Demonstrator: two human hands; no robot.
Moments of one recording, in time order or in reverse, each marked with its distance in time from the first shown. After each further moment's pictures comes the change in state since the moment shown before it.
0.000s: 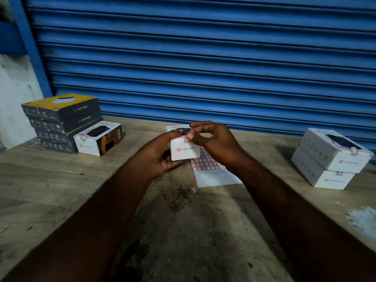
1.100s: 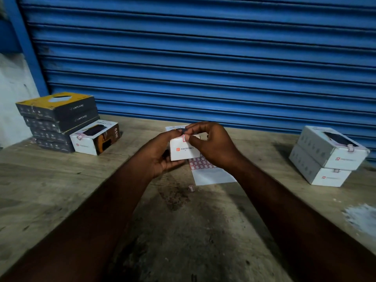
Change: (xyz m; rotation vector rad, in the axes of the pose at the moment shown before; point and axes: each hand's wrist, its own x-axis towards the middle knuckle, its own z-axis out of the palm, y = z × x) left_hand -0.001 -0.004 0.002 0.053 -0.027 0.002; right_hand 0.005 0.013 0.004 -0.162 0.052 -0.120
